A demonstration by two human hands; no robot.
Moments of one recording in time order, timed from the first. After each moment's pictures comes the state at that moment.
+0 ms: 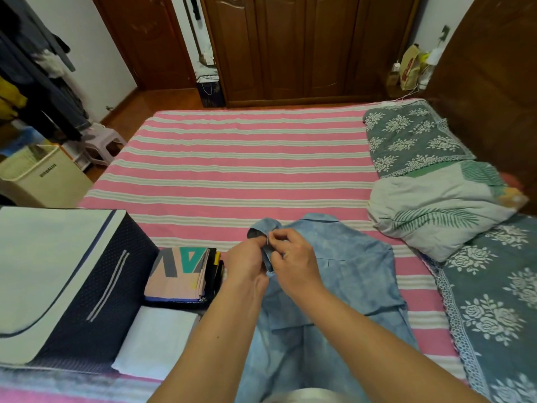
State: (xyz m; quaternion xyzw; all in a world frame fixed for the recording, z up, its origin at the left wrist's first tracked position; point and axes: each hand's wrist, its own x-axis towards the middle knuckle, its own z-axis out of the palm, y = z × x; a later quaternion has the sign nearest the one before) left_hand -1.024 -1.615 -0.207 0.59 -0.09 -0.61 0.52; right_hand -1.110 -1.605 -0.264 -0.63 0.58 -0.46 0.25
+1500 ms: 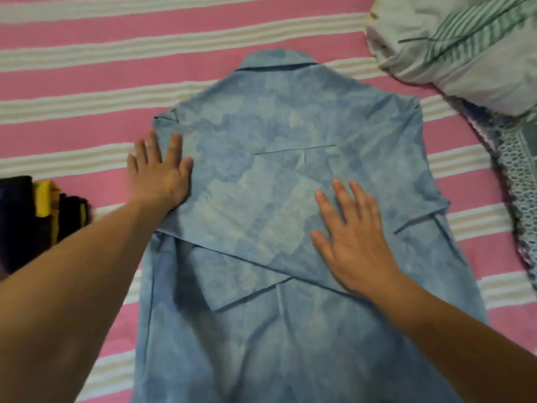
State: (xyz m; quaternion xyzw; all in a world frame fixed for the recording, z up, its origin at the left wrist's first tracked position) left_hand -0.973 -1.841 -0.690 0.66 -0.73 -0.12 -0.08; right_hand -1.274 -1.608 -0.657 -0.67 0.74 -0.02 0.10
